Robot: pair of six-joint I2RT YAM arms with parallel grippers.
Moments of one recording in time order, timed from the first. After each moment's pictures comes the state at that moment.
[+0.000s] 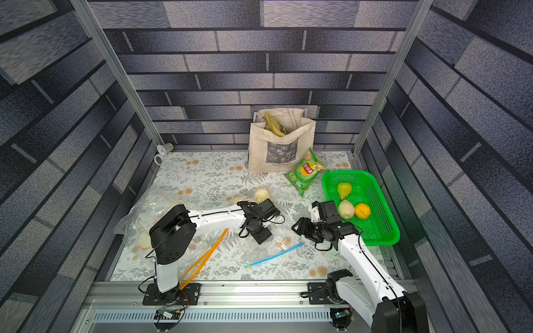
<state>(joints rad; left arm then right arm) -0.97 1.94 1.30 -0.69 0.01 -0.03 0.25 0.96 0.57 -0.65 -0.46 0.56</state>
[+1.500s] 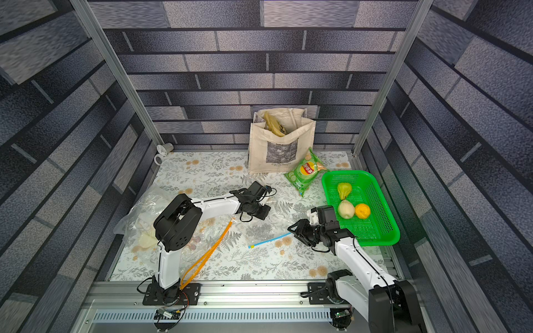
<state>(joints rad) -0.75 2.03 1.32 -0.34 0.21 -0.24 0.23 1.03 0.40 -0.31 -0.66 0.88</state>
